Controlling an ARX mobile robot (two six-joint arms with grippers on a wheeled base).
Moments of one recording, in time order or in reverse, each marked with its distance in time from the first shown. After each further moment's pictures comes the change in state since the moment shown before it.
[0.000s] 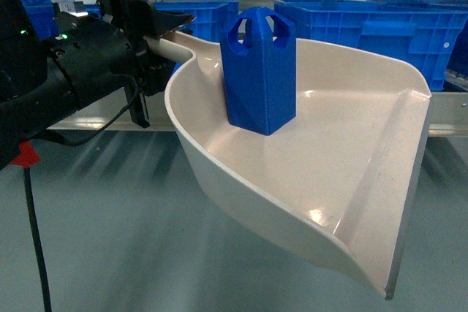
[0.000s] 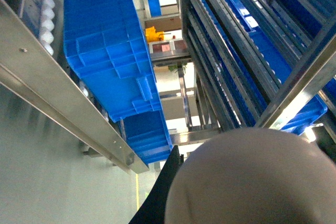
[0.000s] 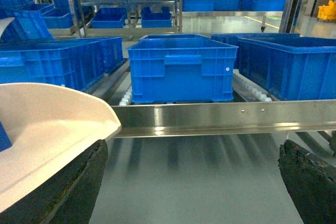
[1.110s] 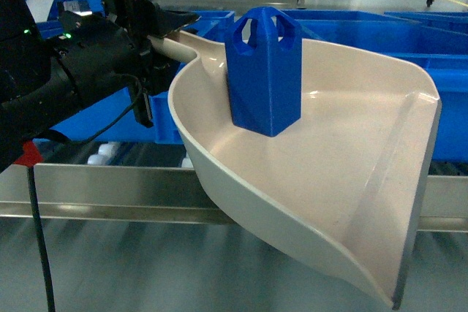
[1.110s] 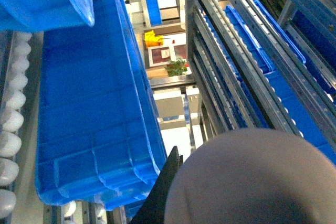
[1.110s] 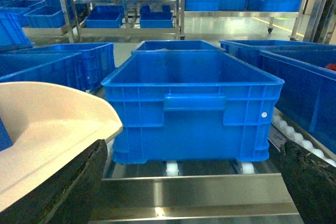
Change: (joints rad) left arm -0.005 0.000 0.000 0.000 0.005 0.000; right arm 0.000 0.001 0.000 -0.003 0.001 0.000
